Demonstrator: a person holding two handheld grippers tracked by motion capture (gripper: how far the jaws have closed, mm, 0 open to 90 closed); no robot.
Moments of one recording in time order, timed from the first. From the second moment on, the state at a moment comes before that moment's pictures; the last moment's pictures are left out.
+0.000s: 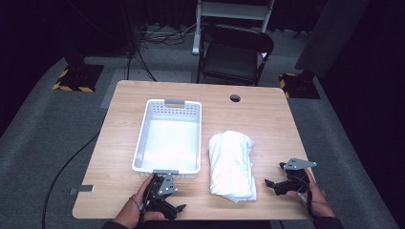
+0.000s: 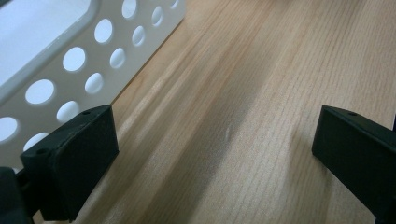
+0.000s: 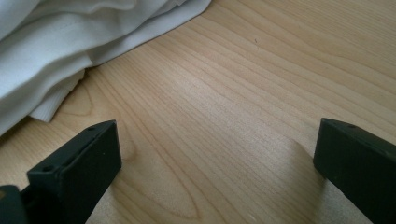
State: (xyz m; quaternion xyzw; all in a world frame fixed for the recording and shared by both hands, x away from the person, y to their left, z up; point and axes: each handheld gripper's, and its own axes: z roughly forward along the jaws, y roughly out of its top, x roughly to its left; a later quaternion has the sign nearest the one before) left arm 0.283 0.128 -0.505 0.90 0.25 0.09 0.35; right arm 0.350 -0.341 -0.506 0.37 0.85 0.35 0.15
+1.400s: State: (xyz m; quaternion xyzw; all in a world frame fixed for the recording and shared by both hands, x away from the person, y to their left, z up) left arm 0.279 0.107 -0.501 0.91 0.23 0.09 0.35; right arm 0.351 -0.341 -0.504 0.36 0.85 0.35 0.15
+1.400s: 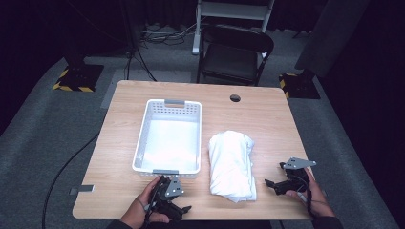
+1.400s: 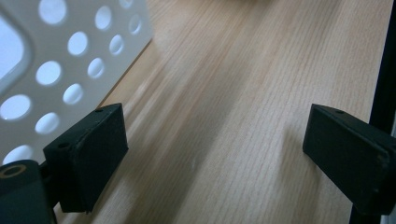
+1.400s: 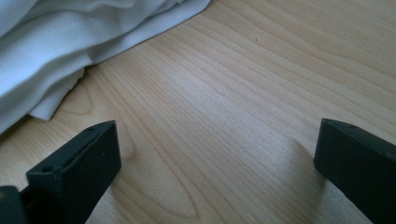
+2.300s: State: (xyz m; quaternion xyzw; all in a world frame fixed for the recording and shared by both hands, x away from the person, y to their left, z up) left arm 0.278 0.077 -0.492 0.89 0.24 0.09 0.38; right arm 0.350 -0.340 -0.506 0.37 0.85 0.35 0.15
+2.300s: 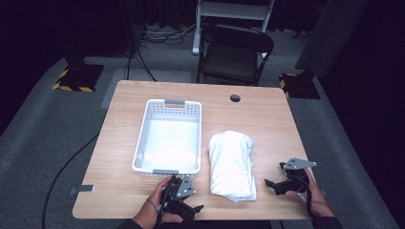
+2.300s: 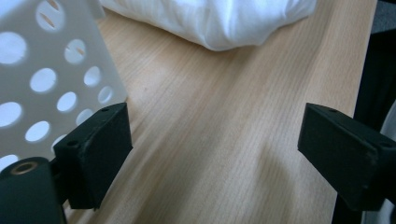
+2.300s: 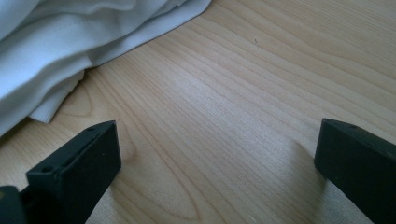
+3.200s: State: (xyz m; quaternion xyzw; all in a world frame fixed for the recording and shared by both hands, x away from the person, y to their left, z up) left arm 0.278 0.051 -0.484 0.90 0.20 0.11 0.38; right arm 0.351 -0.340 -0.506 0.37 0.85 0.35 0.15
